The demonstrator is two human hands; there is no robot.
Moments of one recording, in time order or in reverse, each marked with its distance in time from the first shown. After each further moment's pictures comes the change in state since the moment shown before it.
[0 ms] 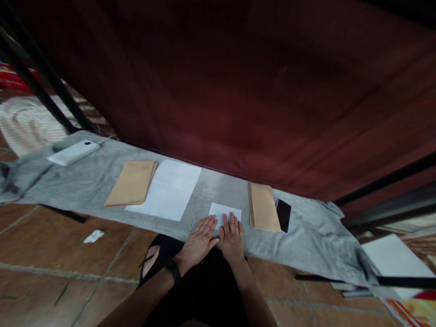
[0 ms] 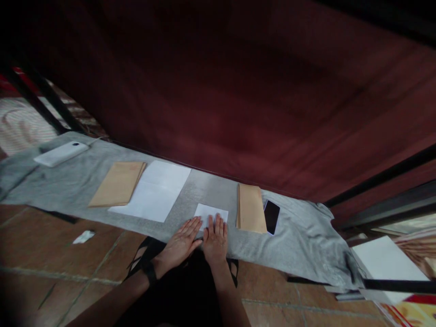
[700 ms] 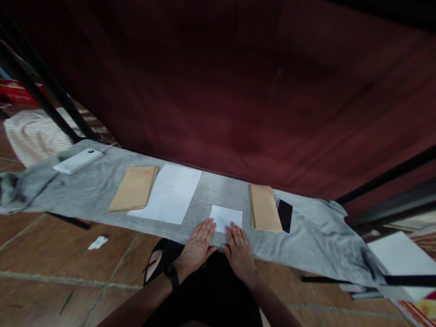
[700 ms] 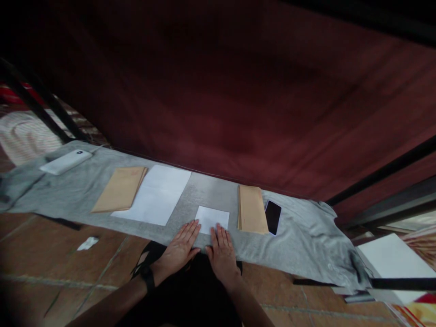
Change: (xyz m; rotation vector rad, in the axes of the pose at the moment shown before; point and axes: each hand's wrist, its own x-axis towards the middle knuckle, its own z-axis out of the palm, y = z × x) left_hand -0.015 -0.005 -0.001 0.150 -0.008 0.046; right_hand -0.032 0.024 -0.025 -0.009 -0.069 -0.194
